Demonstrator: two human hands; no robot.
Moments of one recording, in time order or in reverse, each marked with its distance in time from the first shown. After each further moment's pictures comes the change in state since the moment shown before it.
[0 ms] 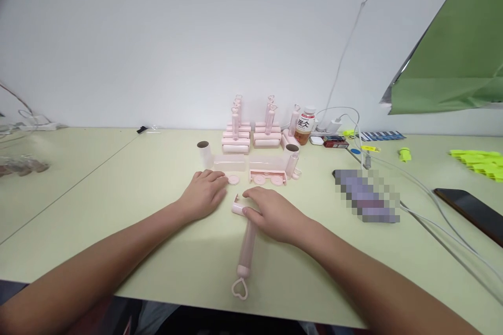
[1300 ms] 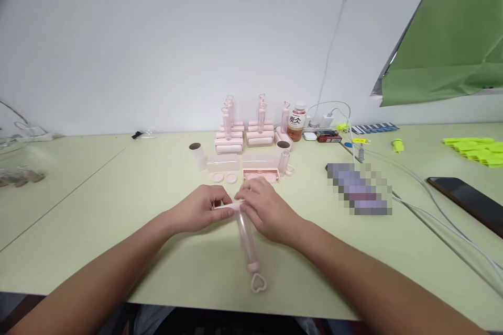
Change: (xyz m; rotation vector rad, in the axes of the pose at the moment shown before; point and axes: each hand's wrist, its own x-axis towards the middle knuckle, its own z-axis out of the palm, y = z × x) left_hand -0.007 0.041 -0.044 -0.632 -0.256 0.005; right_hand -0.005 0.019 0.012 0.029 0.329 -0.379
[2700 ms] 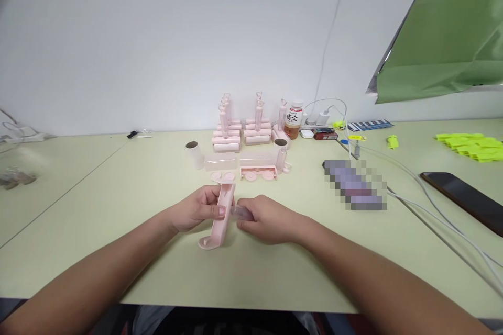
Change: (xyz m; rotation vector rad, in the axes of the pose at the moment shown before) left_hand 0.009 -0.012 0.015 -1.113 -0.224 -0.025; right_hand -0.002 -0.004 -0.002 0.204 -0.439 0.329
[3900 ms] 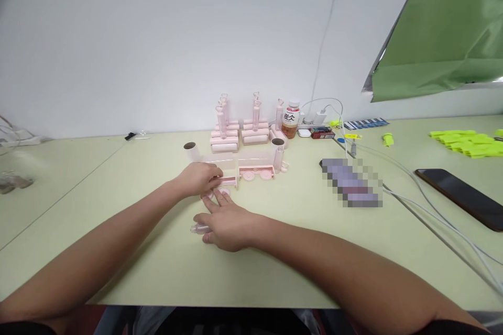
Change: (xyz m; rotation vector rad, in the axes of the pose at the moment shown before) left_hand 0.036 0.028 -0.059 1.808 0.205 -0.041; right_hand 0.048 -0.047 0.026 -0.219 -0.267 -0.098
